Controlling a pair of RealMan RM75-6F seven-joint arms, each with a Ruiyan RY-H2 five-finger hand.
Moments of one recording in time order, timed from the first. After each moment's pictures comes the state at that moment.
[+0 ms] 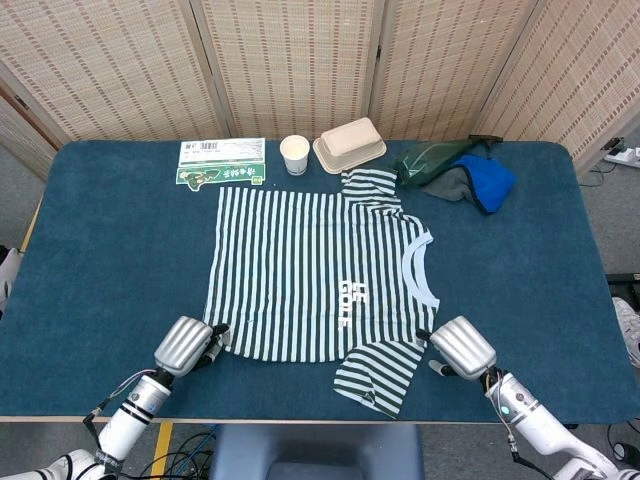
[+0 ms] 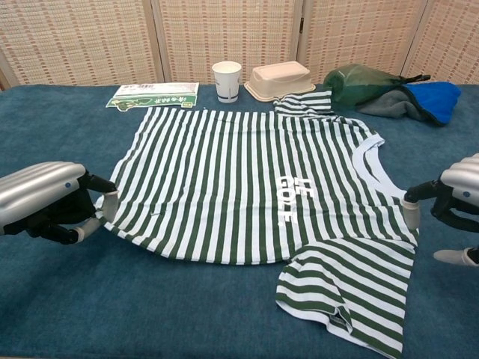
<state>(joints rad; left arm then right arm) -0.46 -1.57 0.00 -1.37 1.56 1.19 0.06 0.39 -1.37 -0.02 -1.39 -1.76 1.12 -0.07</state>
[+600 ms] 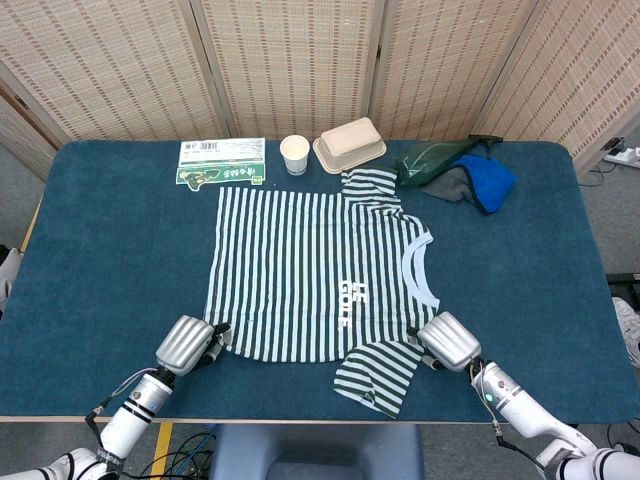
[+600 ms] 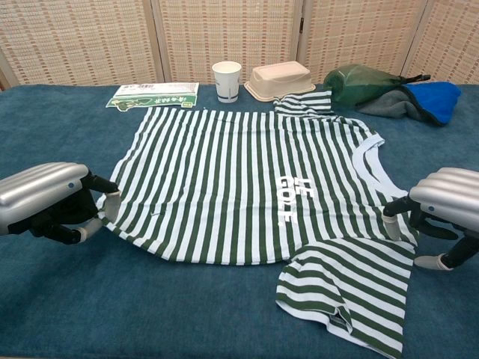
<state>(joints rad) -0.47 -1.57 0.00 -1.37 1.55 1.17 0.06 0.47 -1.45 -0.04 -1.27 -1.72 1.04 -0.08</state>
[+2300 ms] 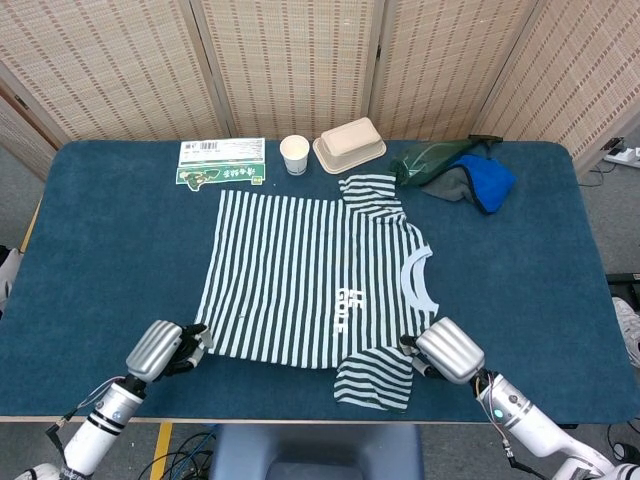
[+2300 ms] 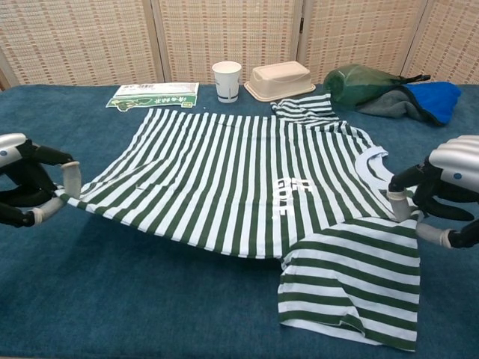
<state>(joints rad) -0.42 -1.41 0.04 -1.49 1.62 1.29 -0.30 0.47 -1.30 -0.09 -1.53 -1.76 1.20 -0.03</state>
